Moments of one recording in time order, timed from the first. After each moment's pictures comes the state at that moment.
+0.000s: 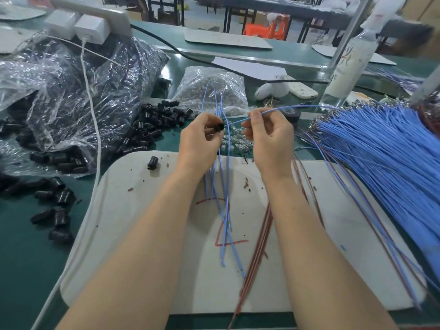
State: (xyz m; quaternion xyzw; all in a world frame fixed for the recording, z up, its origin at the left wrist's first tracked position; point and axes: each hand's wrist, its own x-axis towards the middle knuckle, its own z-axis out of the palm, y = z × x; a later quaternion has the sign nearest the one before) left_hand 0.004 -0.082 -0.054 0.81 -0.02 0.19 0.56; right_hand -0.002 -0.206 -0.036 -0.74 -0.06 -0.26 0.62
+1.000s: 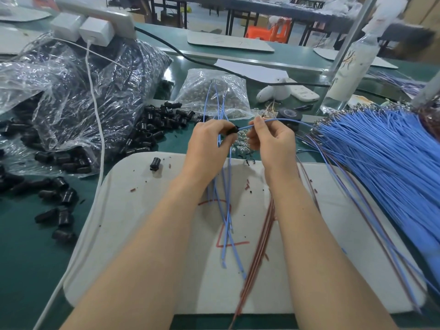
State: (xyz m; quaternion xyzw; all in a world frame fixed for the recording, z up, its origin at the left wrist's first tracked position) left_hand 0.000 -0.090 -0.053 0.87 -0.09 0.25 0.43; right_hand 0.004 -0.212 -0.036 -0.69 0.01 -0.16 0.71
